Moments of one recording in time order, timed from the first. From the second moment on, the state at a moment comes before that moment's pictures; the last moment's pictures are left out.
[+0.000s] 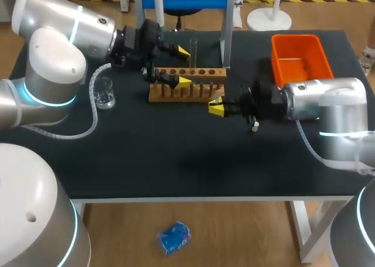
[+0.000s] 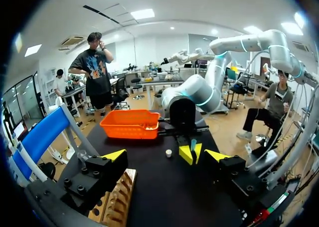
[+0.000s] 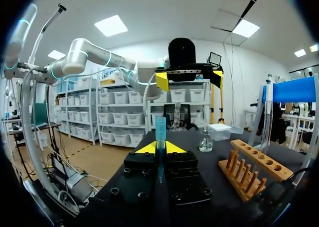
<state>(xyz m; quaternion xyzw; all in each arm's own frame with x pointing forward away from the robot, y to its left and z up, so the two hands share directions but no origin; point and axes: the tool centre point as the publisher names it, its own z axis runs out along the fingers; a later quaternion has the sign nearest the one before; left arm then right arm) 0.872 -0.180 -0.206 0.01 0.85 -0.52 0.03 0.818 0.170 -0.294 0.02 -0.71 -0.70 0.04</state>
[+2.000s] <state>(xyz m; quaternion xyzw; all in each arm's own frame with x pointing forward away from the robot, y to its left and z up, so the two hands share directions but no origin) 0.930 -0.075 -0.178 -0.29 0.78 -0.50 0.23 0.795 0.103 -0.284 0.03 -0.72 -0.69 0.06</state>
